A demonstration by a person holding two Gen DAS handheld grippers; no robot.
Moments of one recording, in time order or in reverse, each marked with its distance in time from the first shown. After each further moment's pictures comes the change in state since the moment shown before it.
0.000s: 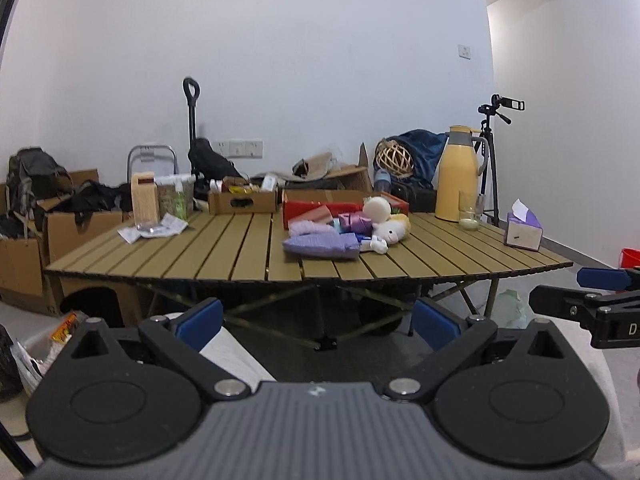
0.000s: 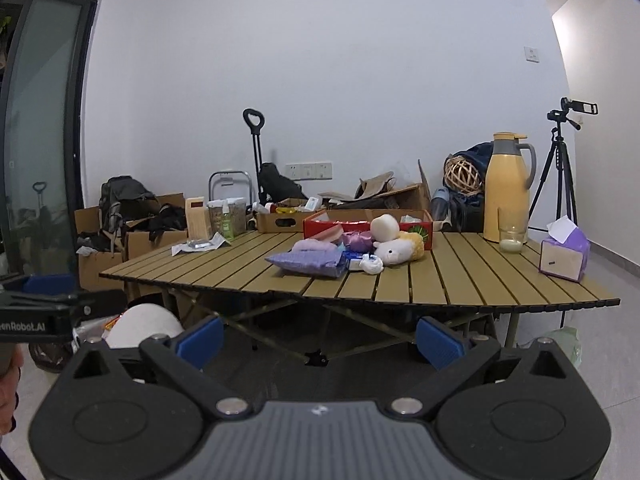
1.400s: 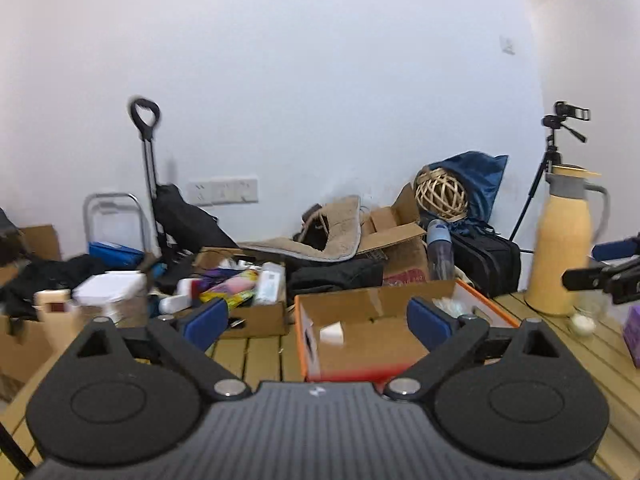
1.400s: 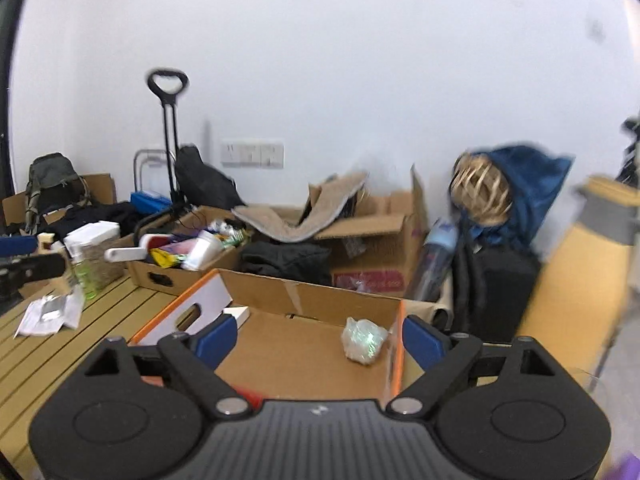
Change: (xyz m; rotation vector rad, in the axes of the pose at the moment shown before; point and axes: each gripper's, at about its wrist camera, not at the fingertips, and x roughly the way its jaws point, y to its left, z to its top) left arm 0.387 0.049 0.224 0.069 -0.039 0.031; right arm 0.431 -0.162 0.253 -0.109 0.121 -0.030
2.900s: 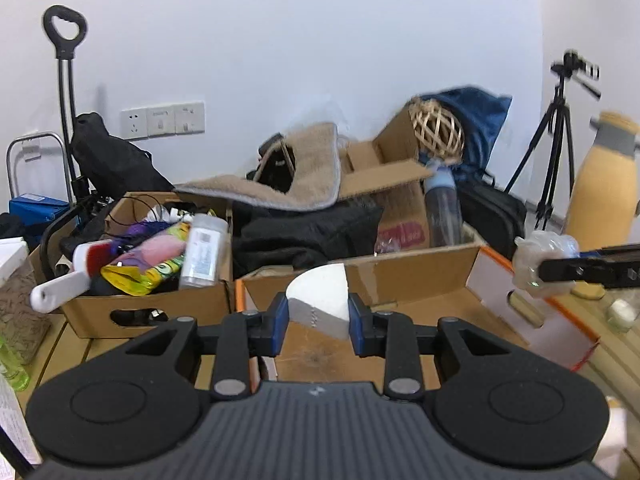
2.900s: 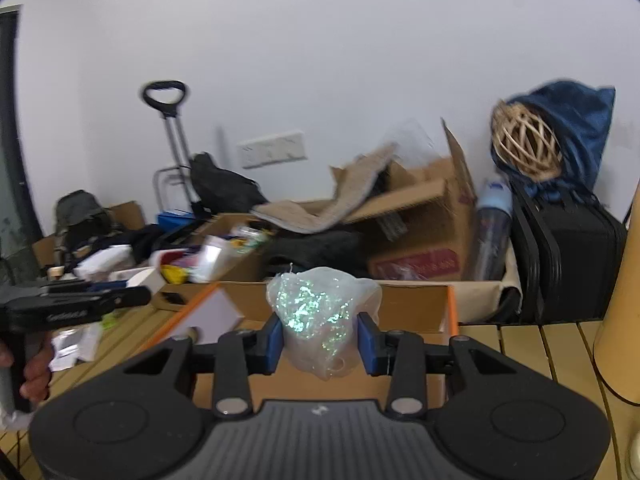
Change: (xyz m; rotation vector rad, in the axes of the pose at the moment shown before) left arm 0.252 0.002 -0.003 0.010 0.216 -0.144; right arm 0.187 -0.060 -0.007 0.200 0.094 0.180
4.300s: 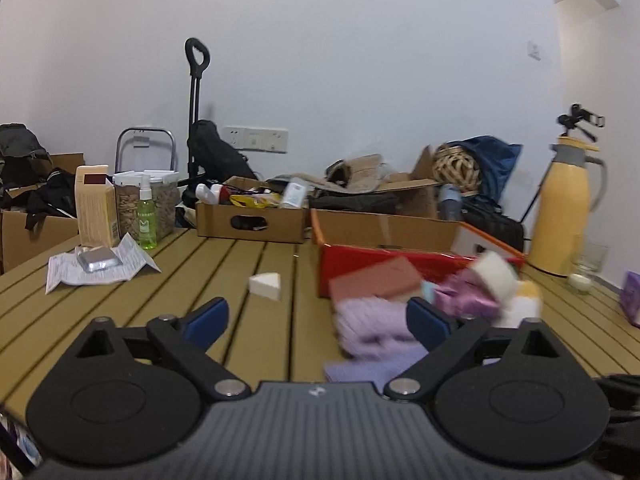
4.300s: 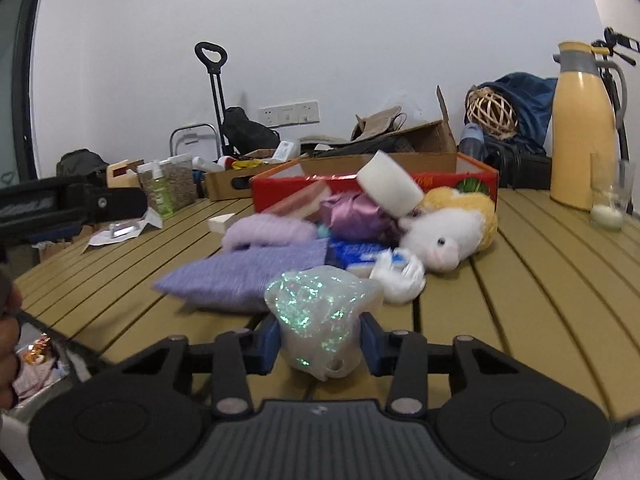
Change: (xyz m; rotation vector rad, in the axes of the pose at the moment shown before) left arm -0.240 -0.023 -0.180 -0.163 -0.188 0.162; right arm -0.172 0.197 -0.257 -0.049 -0.078 -0.135
